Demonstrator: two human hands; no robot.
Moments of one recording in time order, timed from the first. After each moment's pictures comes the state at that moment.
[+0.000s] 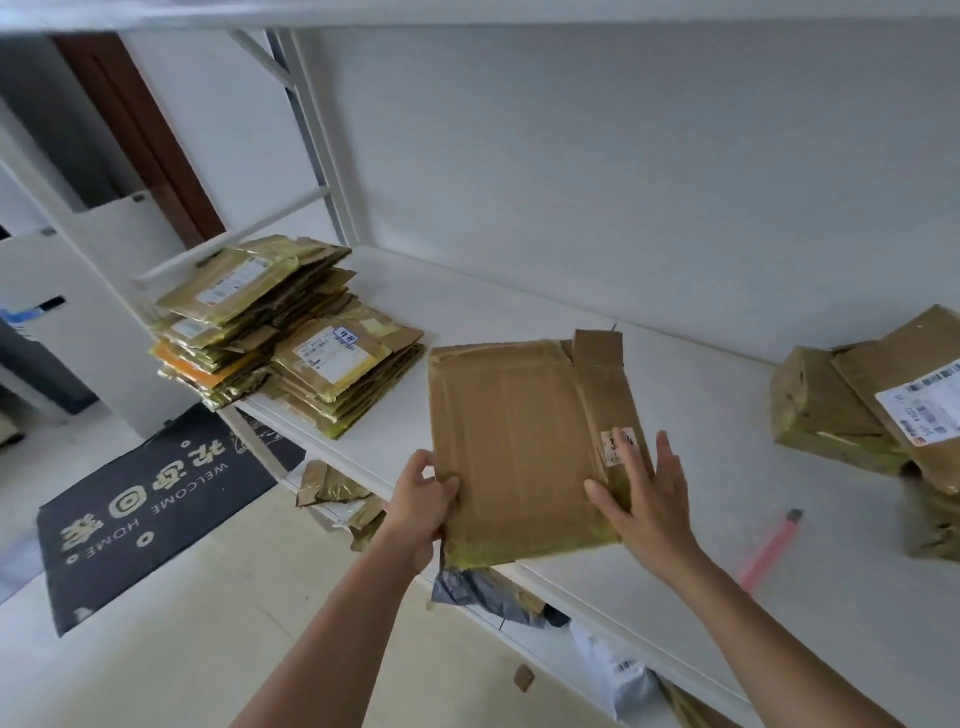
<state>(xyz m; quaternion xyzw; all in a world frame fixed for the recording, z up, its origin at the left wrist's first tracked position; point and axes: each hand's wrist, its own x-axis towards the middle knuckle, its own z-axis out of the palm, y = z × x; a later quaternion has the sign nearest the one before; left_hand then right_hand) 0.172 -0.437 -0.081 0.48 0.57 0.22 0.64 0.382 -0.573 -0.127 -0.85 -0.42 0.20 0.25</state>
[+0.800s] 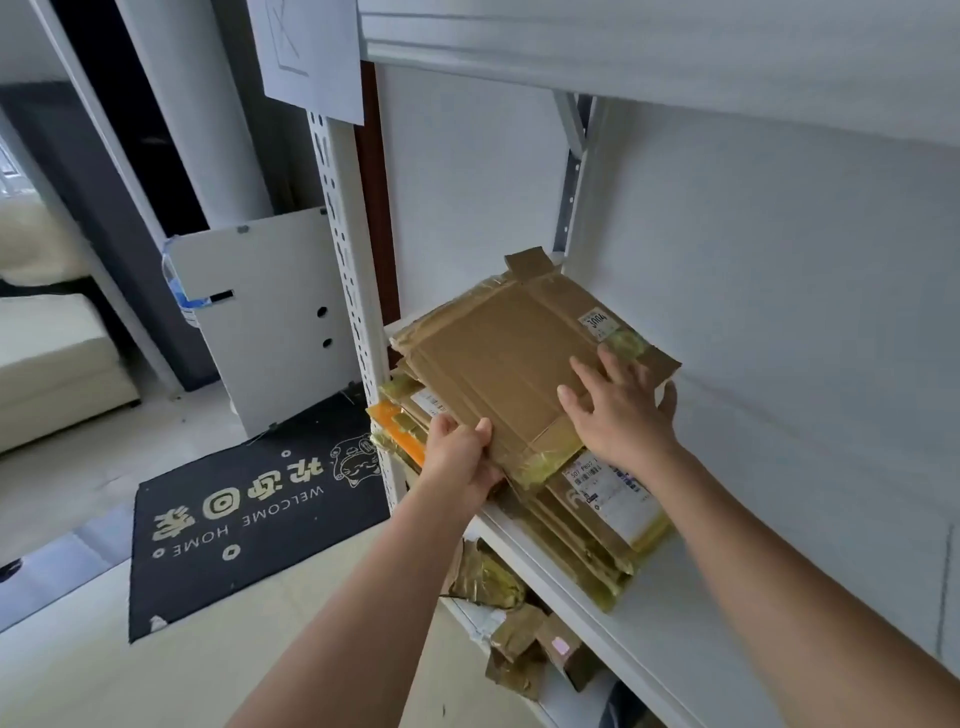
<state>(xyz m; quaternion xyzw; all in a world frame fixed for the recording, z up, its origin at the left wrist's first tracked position) -0.024 -0.092 -0.021 0.21 0.47 0.43 0.74 0.150 -0.118 0.002 -0.80 -0.59 0.06 0.10</state>
